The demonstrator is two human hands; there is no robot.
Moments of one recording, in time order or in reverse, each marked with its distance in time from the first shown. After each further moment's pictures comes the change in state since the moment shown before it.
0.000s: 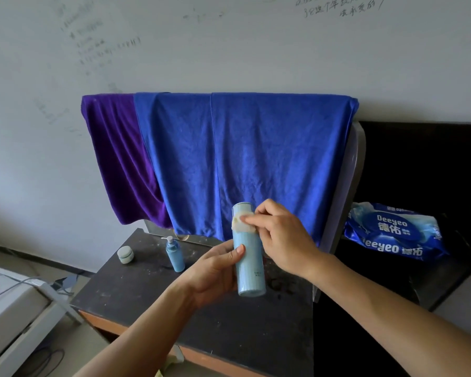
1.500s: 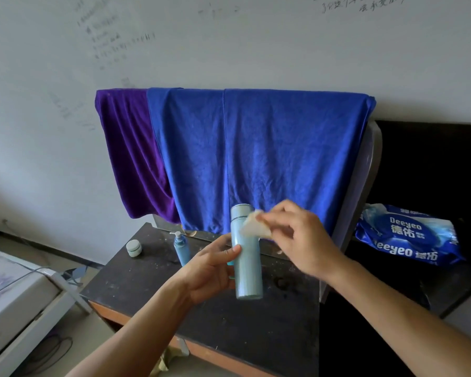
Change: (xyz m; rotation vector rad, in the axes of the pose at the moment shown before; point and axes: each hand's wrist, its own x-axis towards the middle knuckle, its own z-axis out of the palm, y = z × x) left_hand -0.009 0.002 -0.023 -0.023 0.075 0.002; right_hand -0.009 0.000 -0.013 0.239 0.024 0.019
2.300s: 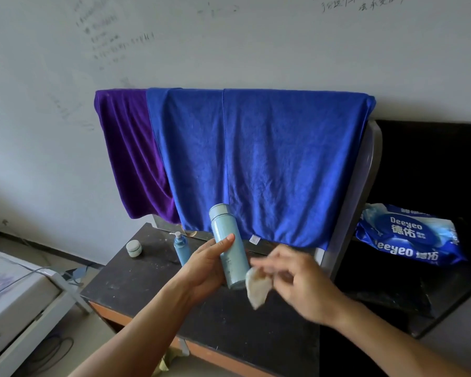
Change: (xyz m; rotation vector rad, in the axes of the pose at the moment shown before) left_hand 0.003 0.002 0.004 -0.104 0.280 -0.006; right_hand -0.051 0.010 0.024 0.082 -0.178 0.040
